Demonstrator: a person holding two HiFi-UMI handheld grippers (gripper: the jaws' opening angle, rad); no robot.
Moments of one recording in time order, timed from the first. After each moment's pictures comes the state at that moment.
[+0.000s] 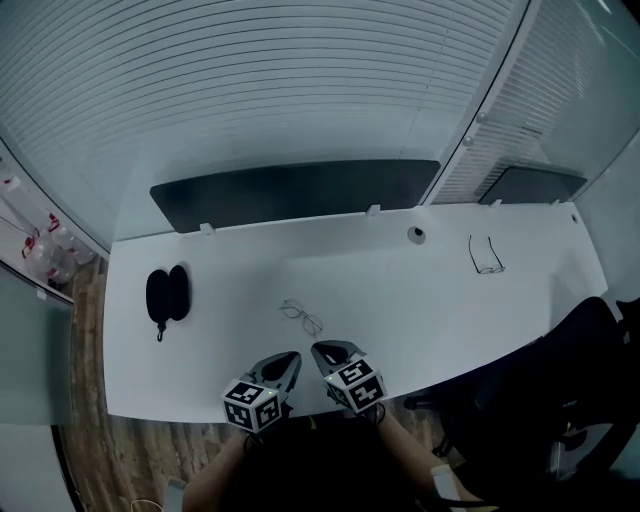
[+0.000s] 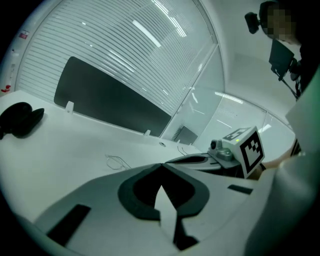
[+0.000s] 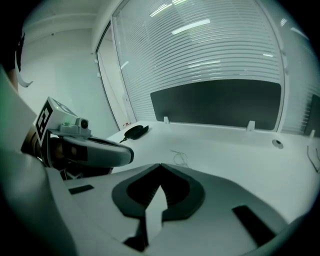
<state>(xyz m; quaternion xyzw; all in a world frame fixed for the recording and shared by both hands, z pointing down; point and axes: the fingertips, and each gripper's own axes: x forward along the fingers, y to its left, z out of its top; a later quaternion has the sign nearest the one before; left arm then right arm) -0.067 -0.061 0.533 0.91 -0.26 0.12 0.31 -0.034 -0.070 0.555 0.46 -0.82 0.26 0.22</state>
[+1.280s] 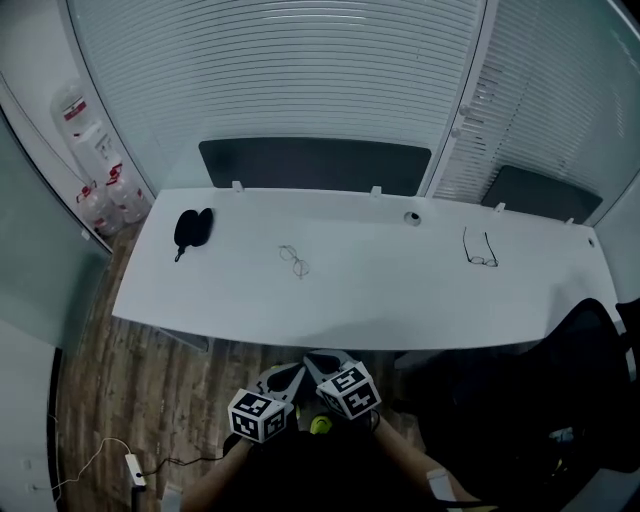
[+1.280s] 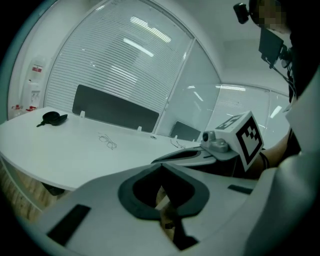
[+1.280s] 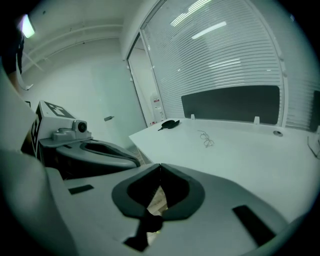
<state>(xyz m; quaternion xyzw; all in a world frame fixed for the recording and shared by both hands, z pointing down) -0.022 0.167 0.515 0.90 -0.35 0.13 0.23 -0.019 0.141 0.539 0.35 -0.89 0.22 0.20</state>
